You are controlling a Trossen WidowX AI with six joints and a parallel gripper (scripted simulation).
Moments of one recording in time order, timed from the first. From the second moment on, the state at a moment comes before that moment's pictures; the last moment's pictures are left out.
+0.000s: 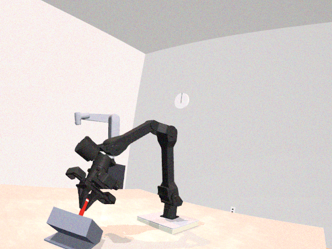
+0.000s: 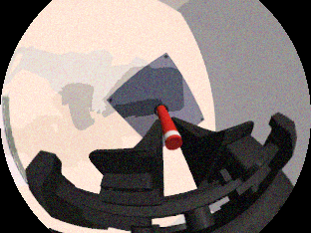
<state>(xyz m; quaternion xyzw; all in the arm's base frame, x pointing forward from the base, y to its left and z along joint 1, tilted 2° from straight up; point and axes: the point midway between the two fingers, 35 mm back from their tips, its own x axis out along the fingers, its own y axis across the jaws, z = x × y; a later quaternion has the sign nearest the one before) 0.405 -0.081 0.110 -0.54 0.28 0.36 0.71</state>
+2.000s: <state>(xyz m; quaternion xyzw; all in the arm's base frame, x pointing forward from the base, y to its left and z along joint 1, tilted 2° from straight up) 0.411 -0.080 0.102 -0.54 0.28 0.36 0.71</state>
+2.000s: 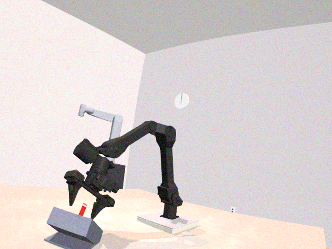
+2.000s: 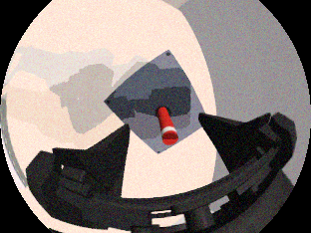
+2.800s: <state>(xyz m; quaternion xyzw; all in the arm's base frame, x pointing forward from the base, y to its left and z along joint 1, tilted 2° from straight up) 0.383 -0.093 0.143 -0.54 0.29 0.36 0.70</state>
